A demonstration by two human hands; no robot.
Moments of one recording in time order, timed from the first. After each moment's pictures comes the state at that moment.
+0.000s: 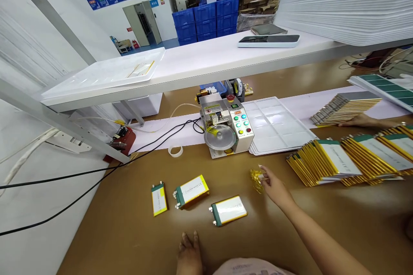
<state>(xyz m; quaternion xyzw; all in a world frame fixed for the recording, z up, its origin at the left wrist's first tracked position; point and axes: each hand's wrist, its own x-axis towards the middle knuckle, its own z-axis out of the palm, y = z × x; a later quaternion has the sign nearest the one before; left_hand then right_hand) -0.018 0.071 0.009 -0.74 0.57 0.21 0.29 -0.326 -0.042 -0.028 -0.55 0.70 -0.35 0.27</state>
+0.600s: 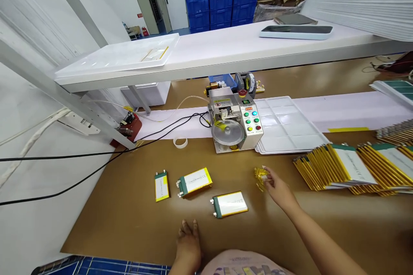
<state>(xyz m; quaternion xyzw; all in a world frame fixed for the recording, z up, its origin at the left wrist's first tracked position) -0.021 0.075 0.001 -0.74 0.57 0.20 0.31 -0.321 -0.033 -0.017 -0.57 0.71 -0.31 0.28</state>
